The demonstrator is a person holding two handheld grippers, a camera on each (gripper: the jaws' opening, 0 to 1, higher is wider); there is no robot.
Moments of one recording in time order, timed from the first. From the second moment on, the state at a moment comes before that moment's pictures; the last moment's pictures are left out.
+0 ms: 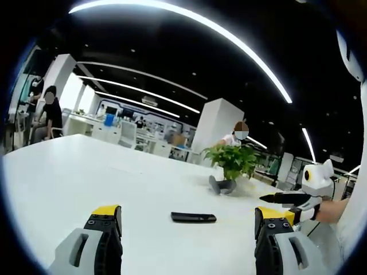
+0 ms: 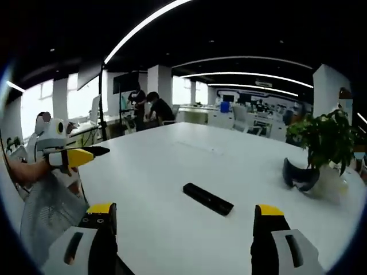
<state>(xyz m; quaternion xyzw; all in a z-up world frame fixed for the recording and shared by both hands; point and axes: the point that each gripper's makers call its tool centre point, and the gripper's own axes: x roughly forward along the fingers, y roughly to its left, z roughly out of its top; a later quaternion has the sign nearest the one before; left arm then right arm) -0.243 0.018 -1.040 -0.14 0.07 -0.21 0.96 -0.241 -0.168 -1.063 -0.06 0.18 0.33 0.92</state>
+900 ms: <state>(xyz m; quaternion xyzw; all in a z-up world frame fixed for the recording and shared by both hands) -0.246 0.016 -1.042 -0.14 0.07 -0.22 0.96 -0.250 -0.184 -1.073 -0.07 0.19 0.29 0.93</state>
